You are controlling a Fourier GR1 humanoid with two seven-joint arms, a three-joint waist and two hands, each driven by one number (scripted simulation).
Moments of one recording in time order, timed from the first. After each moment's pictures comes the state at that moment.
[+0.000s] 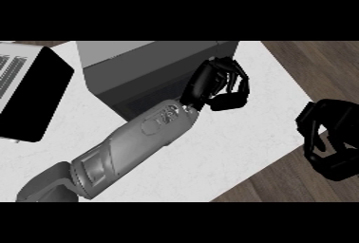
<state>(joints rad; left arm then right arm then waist) -1.12 0.06 -0.88 -0.79 0.70 0.56 -0.31 -0.28 -0.67 0.19 -1.56 -0.46 0.61 -0.51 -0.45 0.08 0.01</state>
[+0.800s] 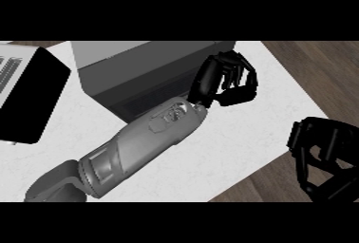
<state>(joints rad) -1.16 0.02 -0.85 -0.76 0.74 0.64 -0.31 -0.24 -0.69 0.27 -1.70 -0.48 0.63 -0.45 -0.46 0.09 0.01</state>
